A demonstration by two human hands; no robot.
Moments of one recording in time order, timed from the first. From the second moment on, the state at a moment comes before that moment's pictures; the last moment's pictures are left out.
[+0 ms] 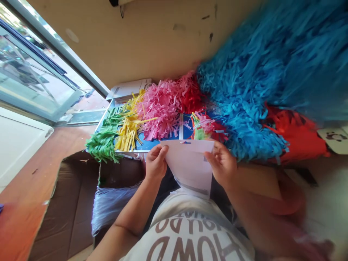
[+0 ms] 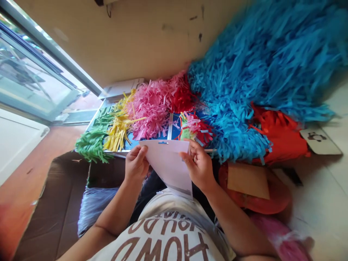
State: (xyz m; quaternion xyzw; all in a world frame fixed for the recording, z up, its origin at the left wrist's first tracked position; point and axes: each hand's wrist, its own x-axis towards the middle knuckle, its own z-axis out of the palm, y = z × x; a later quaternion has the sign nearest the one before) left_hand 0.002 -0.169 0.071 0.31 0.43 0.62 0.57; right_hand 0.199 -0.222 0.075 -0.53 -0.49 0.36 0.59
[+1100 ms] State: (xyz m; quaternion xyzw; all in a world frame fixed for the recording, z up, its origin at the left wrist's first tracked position) left_hand 0.022 -0.201 0.055 0.36 0.46 0.67 0.46; right_hand 0.222 -0.230 0.070 -0.52 -0.46 0.41 0.60
